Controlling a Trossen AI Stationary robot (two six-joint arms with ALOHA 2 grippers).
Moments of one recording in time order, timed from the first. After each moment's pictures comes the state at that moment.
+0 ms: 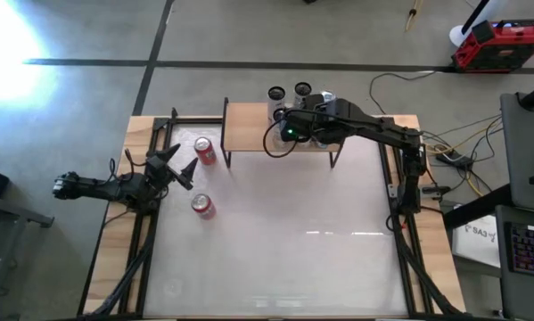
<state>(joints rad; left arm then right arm) -0.15 0.02 0.01 0.12 -1.06 -0.01 -0.18 1.90 2.23 -1.57 0.62 1.13</state>
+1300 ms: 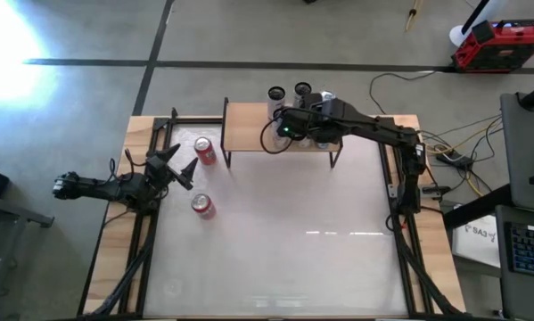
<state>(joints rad) -0.15 0.02 0.01 0.12 -1.06 -0.01 -0.21 1.90 2.17 -1.49 0.65 1.18</state>
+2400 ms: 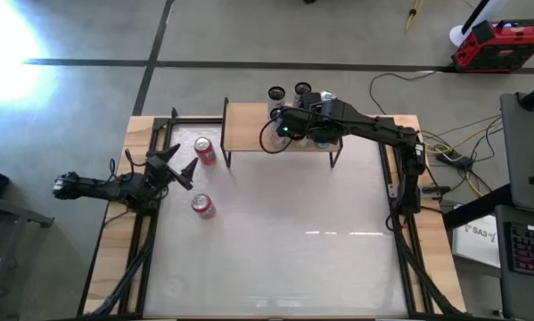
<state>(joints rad) -0.15 0.02 0.01 0.12 -1.06 -0.01 -0.21 1.90 2.16 -1.47 0.68 1.14</state>
